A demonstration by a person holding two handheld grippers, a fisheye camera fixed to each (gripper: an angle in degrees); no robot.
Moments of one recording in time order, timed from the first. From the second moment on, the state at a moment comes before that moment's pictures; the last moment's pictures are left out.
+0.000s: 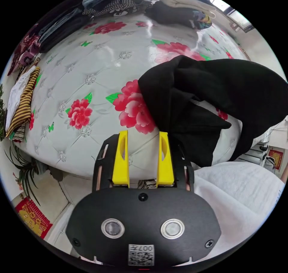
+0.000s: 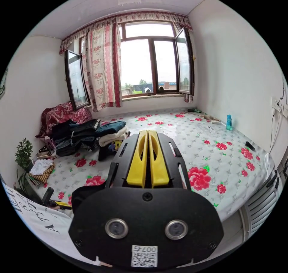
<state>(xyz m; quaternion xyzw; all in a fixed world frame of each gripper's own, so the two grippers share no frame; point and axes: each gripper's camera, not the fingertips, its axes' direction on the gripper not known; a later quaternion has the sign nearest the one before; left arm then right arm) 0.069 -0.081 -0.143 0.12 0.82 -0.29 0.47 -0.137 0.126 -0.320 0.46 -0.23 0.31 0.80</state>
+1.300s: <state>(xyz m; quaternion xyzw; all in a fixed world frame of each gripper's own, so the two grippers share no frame) -0.043 -0.064 0.039 0.25 0.86 -0.20 0.41 -0.117 -0.112 -0.178 0.30 -0.22 0.23 0.90</state>
